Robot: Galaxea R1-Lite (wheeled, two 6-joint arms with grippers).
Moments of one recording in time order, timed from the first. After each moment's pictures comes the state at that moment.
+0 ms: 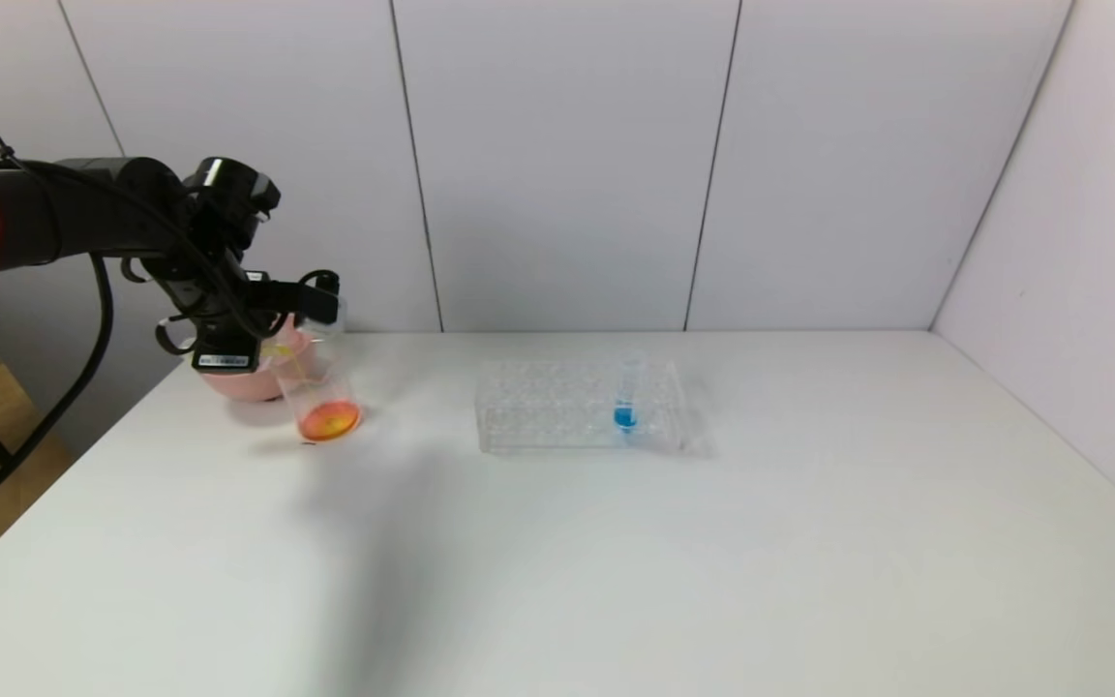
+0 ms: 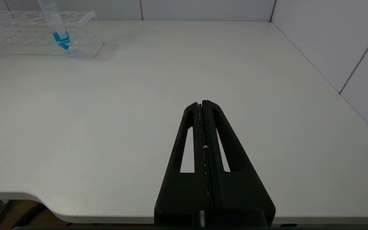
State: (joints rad) left arm -0.04 2.16 -2.01 0.76 0.27 1.42; right arm 0.00 0.00 0.00 0.00 0.00 0.00
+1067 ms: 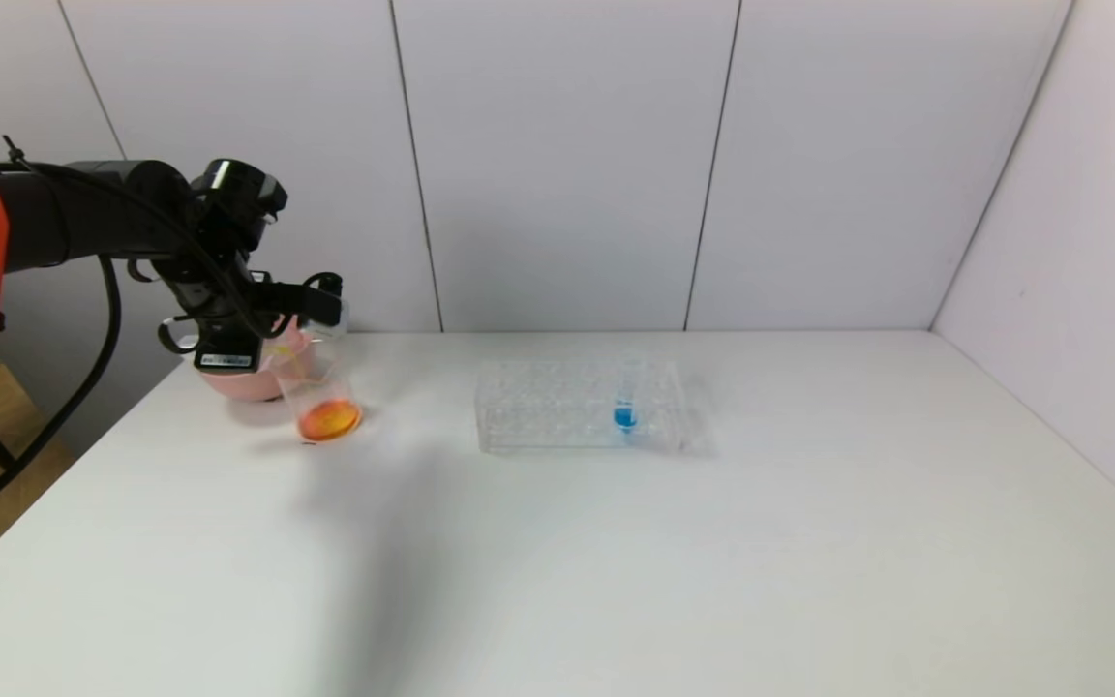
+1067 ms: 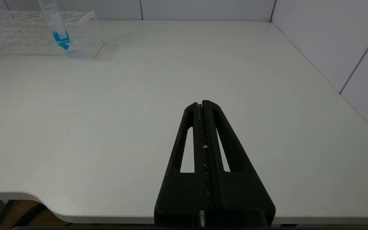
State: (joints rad) left arm -0.05 2.17 -2.01 0.75 0.32 1.41; right arm 0.00 0.00 0.00 0.00 0.00 0.00
